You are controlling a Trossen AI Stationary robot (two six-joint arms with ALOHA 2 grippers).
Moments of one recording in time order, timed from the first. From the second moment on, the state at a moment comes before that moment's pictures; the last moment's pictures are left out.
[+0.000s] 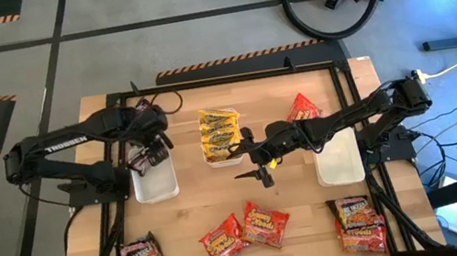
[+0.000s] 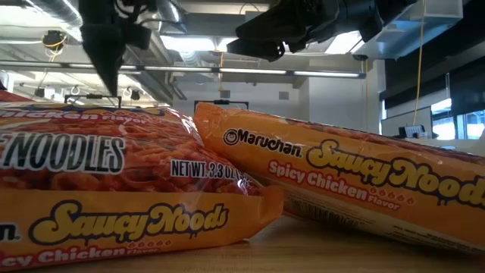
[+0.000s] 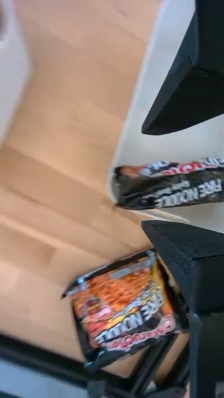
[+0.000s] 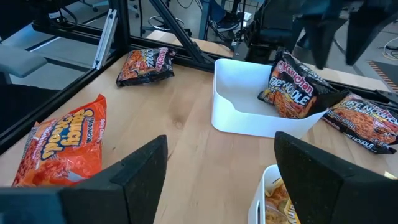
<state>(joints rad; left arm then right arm) 0.28 1.12 1.03 -1.19 -0.18 -0.19 0.07 1.59 0.92 0.36 -0.15 -0.18</state>
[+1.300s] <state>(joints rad) -0.57 1.05 1.05 -1.27 0.17 -1.28 0.07 1.59 0.92 0.30 -0.14 -0.14</state>
